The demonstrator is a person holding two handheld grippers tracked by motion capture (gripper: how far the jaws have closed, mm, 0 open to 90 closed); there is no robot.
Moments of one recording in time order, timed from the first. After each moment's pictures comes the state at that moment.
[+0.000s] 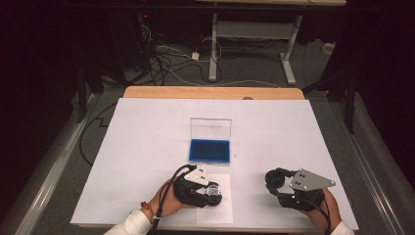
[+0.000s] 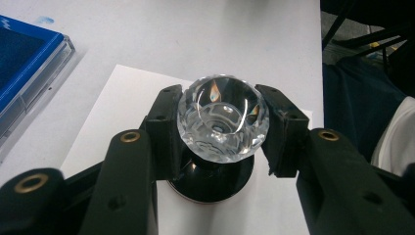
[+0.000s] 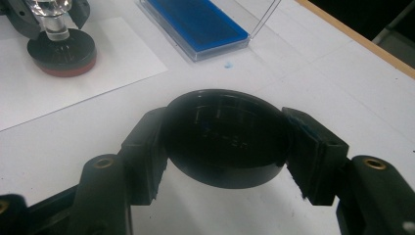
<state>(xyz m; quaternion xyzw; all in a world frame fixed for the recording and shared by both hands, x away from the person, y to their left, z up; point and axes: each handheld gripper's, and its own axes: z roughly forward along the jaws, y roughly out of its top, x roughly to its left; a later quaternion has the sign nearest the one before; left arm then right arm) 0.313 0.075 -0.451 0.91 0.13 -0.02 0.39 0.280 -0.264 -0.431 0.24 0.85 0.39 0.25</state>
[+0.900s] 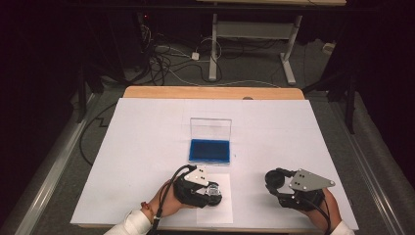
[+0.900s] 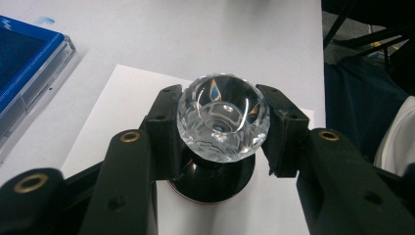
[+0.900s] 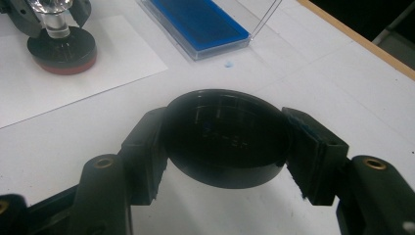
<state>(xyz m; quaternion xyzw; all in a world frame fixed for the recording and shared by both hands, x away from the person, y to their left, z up) 0.312 0.075 -0.453 0.91 0.13 -0.01 0.39 0.279 -0.264 -0.431 0.24 0.85 0.39 0.25</state>
